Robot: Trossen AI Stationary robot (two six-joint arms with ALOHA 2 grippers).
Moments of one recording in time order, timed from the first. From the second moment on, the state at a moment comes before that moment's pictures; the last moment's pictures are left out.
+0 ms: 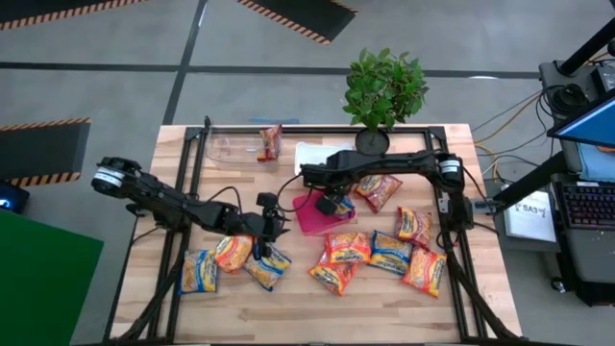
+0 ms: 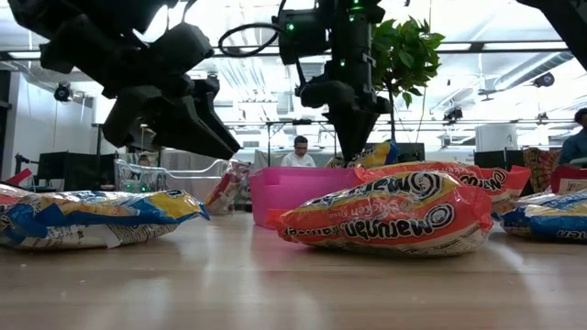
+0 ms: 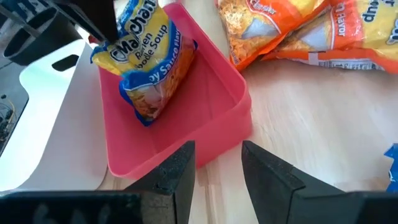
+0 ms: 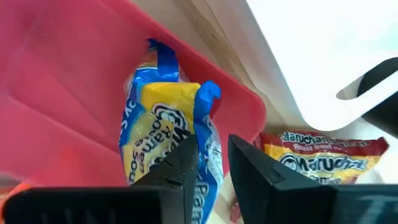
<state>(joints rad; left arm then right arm) -0.25 1.43 0.58 0.20 -0.39 0.21 -0.12 2.01 1.75 -1.24 0.14 0.48</state>
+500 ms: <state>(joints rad) -0.32 1.37 0.78 -0.18 -0.35 0.00 0.06 1.77 1.74 -1.25 0.26 0.39</state>
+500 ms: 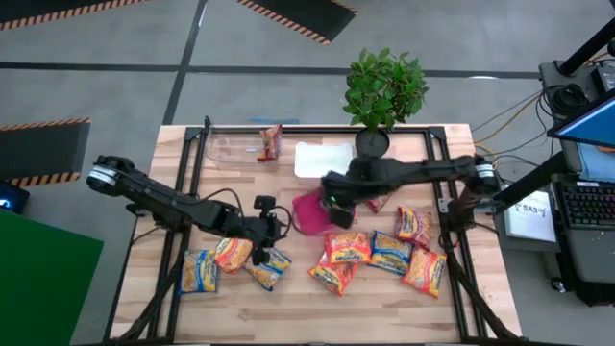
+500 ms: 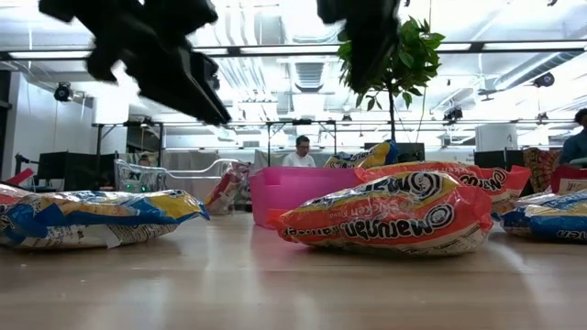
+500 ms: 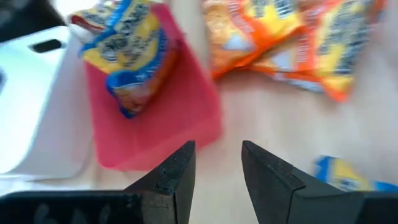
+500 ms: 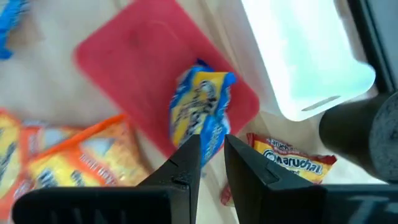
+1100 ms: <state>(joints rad) -0.61 1.14 0.84 -0.32 -0.67 -0.14 0.36 1.45 1.24 -0.91 0.17 0.47</state>
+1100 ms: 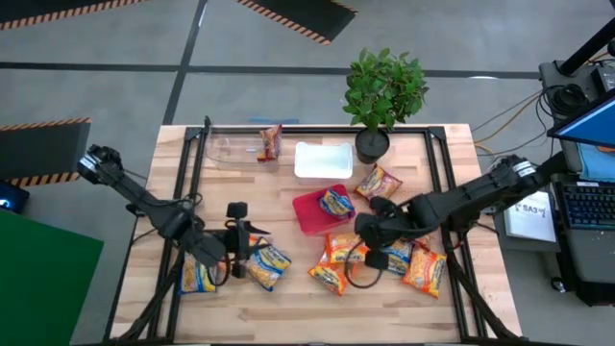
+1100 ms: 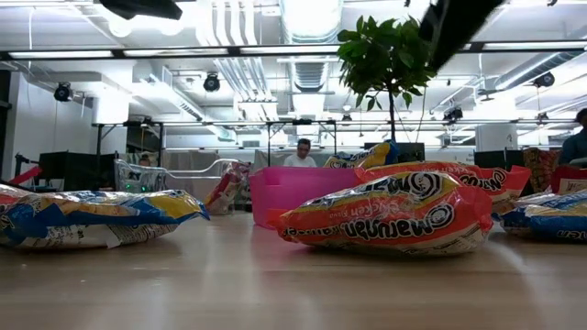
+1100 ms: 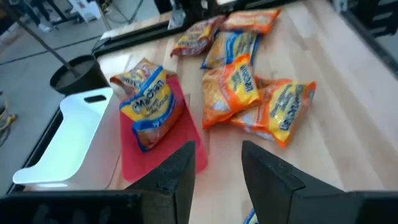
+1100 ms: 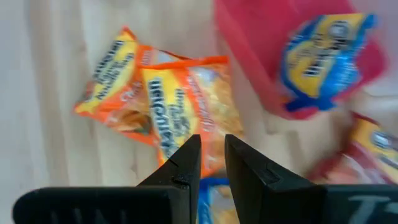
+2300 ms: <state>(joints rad) -0.60 1.15 0.82 -0.18 -0.73 -0.06 0.43 1.77 1.09 -0.54 0.17 0.41</state>
